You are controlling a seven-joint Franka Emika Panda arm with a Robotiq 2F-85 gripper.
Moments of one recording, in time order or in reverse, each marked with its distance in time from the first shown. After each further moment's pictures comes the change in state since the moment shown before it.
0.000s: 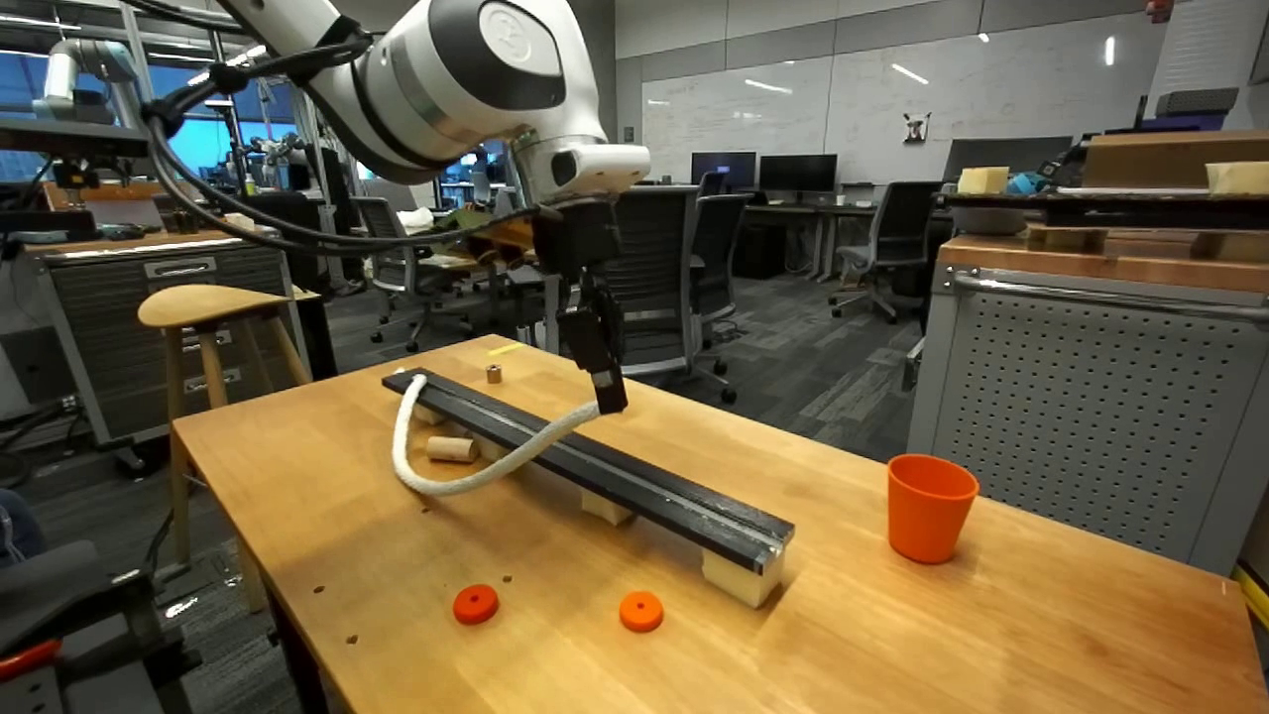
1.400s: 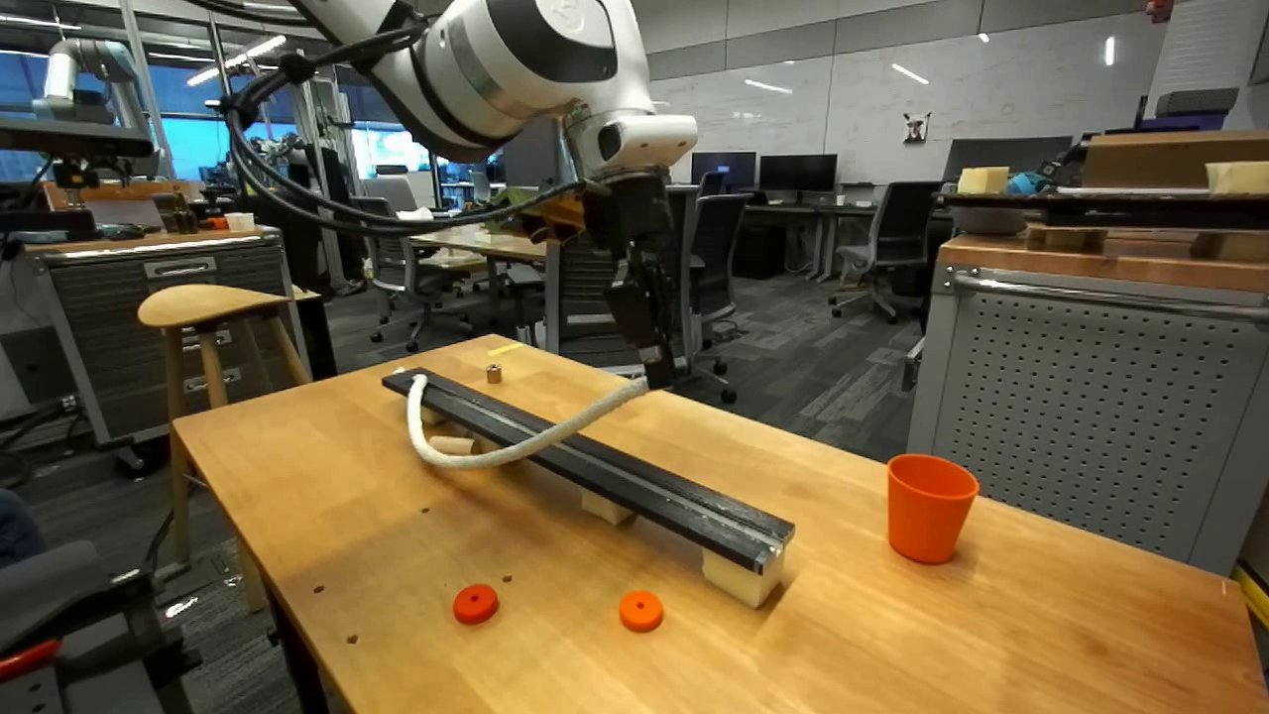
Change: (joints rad) arm -0.055 0.072 0.020 0.154 0.030 -0.068 0.068
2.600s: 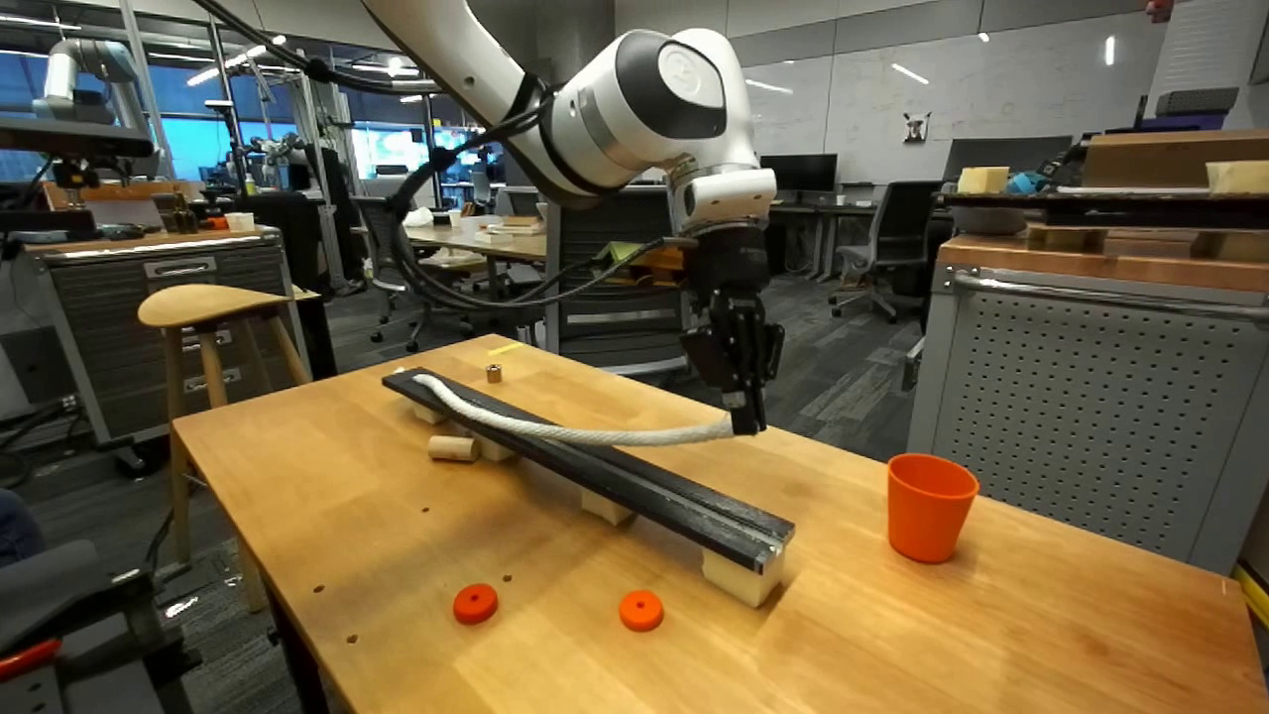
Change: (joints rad) arm -0.059 0.314 -0.034 0.369 0.077 -0.157 0.311
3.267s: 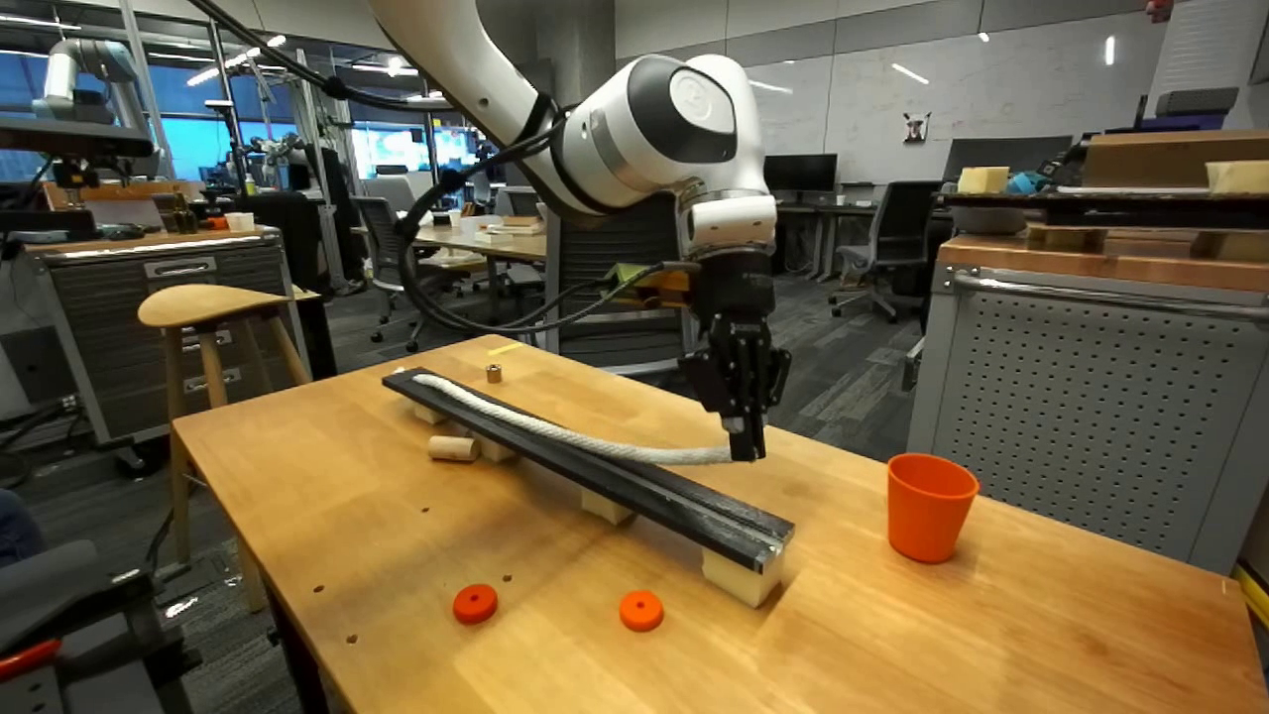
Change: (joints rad) arm -0.009 0.046 -0.007 0.025 0.019 -0.030 0.069
